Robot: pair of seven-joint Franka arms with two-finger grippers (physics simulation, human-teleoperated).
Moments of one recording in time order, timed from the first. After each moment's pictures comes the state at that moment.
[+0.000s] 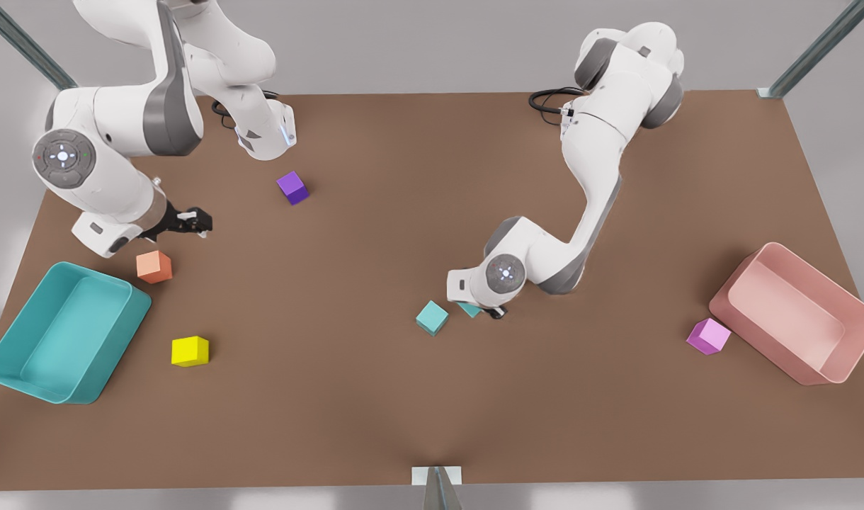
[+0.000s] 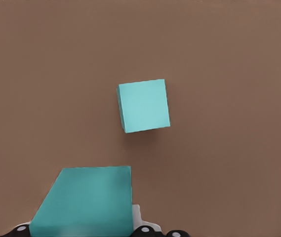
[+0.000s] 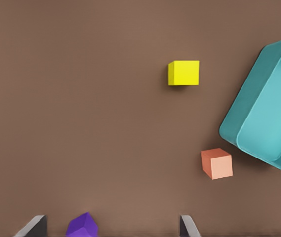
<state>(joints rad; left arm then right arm) -0.42 0.79 -0.27 -1.25 0.05 1.92 0.17 0.09 0.07 0.05 -1.56 -0.11 1.46 0.00</state>
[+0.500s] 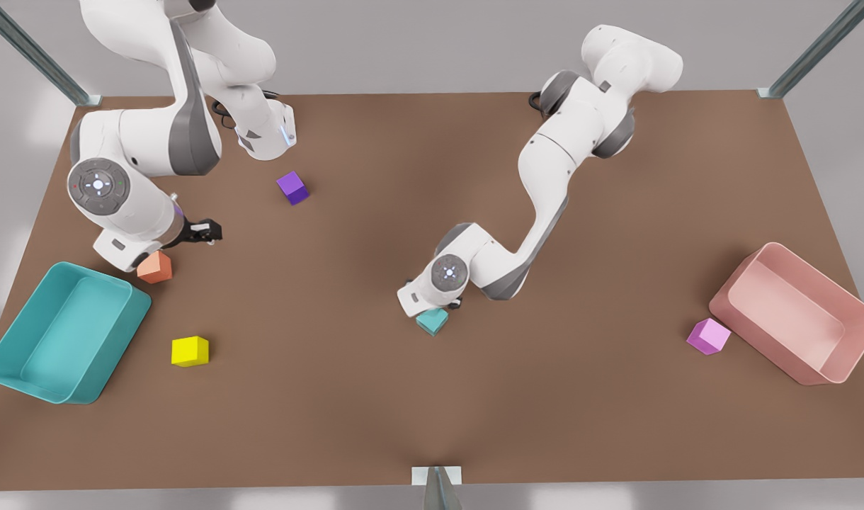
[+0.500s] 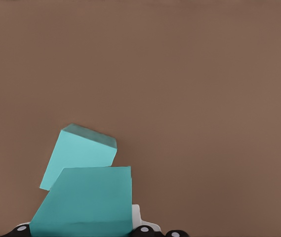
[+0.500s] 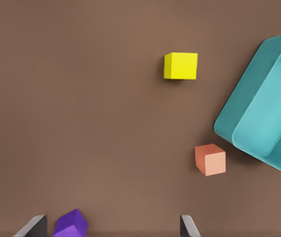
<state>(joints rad) -0.55 1.05 -0.27 -0.91 0.05 1.92 -0.42 0.11 0.13 0.06 -1.55 -0.16 1.45 0.02</state>
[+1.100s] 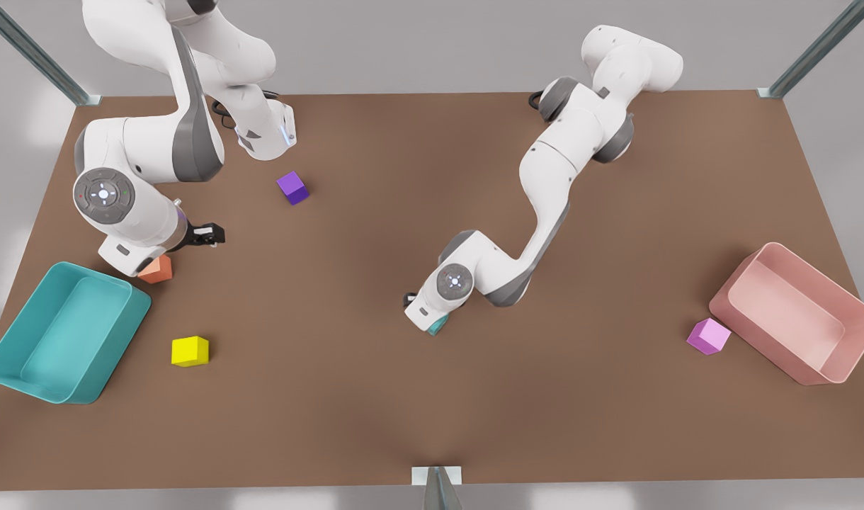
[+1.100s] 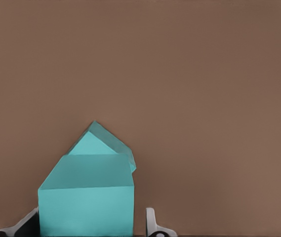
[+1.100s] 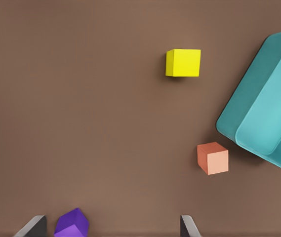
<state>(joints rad) -0.54 1.06 -0.28 -0.90 0.04 1.90 -0.72 0.11 0.14 0.06 -1.54 -0.16 1.45 0.02</state>
